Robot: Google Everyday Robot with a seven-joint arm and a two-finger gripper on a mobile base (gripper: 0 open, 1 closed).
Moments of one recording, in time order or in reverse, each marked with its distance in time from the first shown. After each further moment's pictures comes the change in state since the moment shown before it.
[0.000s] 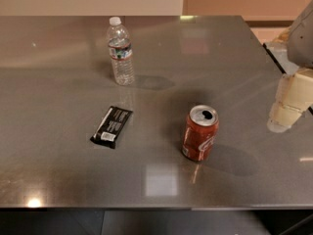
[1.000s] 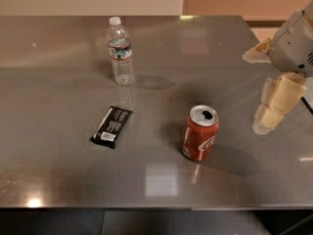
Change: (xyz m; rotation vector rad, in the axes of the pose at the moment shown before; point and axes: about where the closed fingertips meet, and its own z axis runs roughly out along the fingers) arm -0.025 0.006 0.026 -0.148 -0.191 -0.060
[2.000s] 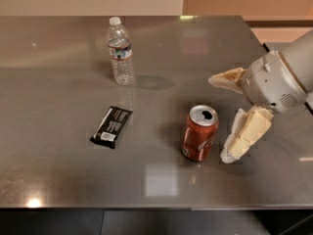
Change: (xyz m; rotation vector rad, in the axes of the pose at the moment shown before) arm -0.044 0.043 0.053 -0.092 -0.313 -0.084
